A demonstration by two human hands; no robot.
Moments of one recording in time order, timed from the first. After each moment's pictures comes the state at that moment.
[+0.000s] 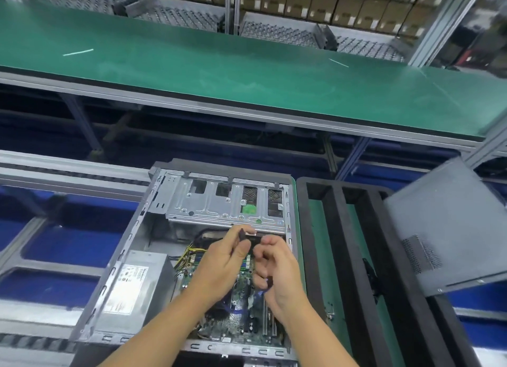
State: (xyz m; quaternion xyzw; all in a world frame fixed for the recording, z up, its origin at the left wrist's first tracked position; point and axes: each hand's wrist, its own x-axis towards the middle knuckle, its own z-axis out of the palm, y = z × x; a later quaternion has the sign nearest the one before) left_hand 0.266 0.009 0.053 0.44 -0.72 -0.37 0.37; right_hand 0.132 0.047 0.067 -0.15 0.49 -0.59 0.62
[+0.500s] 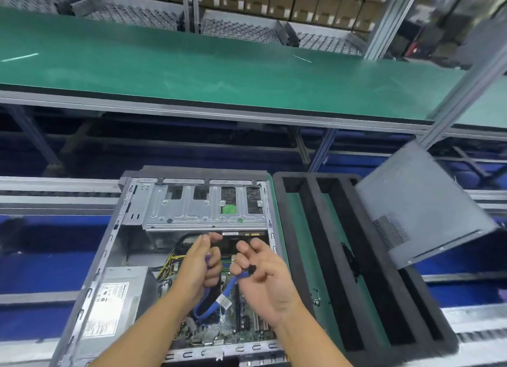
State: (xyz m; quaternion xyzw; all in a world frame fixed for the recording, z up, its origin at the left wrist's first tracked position) left_hand 0.263 -0.011 0.024 0.44 -0.33 -0.75 0.37; right_hand 0.141 0.067 0.082 -0.03 0.29 -0.67 0.68
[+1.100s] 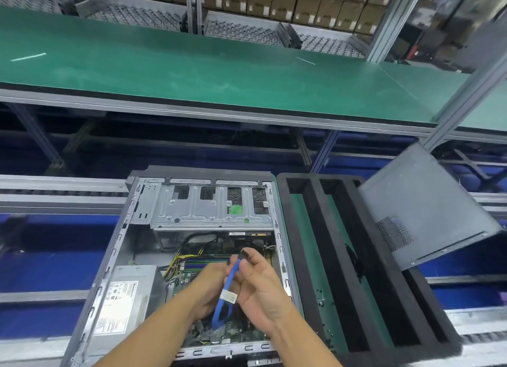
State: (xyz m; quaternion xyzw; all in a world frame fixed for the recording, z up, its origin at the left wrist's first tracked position) left_hand 0.266 0.008 0.030 0.44 -0.35 -0.81 0.17; right_hand 0.161 0.075 0.063 -0.06 0.35 -0.63 0.69
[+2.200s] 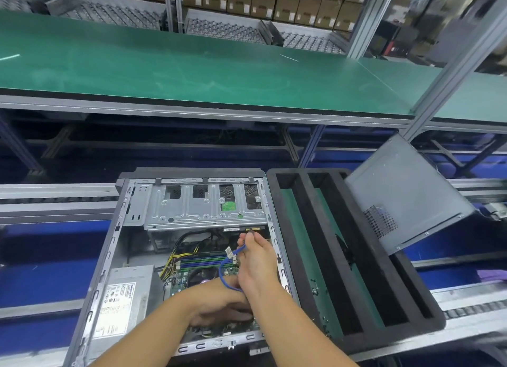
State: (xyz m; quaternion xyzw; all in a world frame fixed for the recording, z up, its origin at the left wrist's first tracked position) left_hand 0.274 0.019 0.020 0.30 -0.45 -0.84 -0.04; right_hand 0.167 0.021 0.041 0.08 0.52 -0.71 0.48
